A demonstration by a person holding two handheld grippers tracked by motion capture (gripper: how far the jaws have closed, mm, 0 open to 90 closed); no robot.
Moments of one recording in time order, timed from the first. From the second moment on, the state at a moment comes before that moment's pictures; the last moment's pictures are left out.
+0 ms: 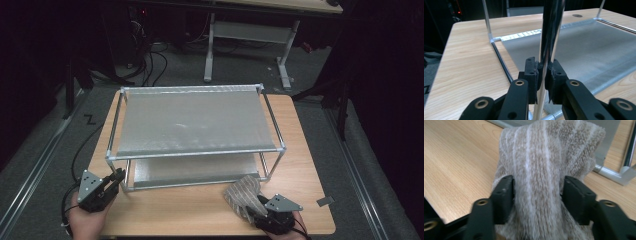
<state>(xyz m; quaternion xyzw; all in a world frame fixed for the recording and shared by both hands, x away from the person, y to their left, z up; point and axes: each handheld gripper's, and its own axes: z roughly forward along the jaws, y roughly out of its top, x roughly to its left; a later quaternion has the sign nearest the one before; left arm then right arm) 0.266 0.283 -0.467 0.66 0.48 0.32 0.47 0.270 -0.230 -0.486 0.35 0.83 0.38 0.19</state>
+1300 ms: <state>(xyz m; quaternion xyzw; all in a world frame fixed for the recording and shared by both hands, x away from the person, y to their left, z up) 0.271 0.281 -0.474 0.67 0.49 0.34 0.44 0.284 -0.291 -0.483 0.47 0.77 0.34 0.28</state>
